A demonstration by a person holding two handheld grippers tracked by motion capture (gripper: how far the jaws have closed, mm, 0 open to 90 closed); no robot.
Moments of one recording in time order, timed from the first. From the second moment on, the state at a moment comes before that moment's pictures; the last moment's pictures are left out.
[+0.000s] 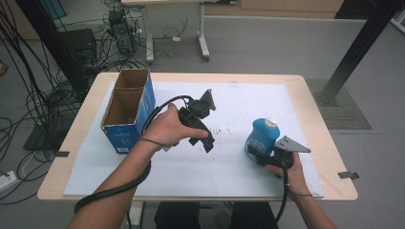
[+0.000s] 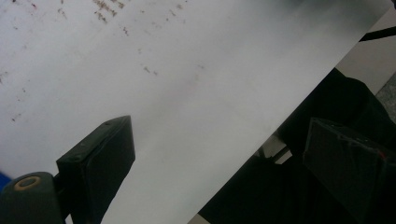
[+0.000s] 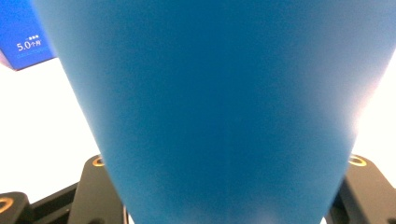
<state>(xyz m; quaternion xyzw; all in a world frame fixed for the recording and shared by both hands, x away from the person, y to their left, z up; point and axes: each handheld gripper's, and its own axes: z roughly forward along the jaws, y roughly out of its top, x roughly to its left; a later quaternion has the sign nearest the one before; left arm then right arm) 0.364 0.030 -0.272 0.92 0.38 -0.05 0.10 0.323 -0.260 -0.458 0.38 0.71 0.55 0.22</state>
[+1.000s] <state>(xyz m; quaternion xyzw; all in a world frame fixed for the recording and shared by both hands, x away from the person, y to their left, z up) 0.363 0.027 -0.273 0.92 0.37 -0.05 0.10 0.323 -0.259 -0.458 0.38 0.71 0.54 0.23</state>
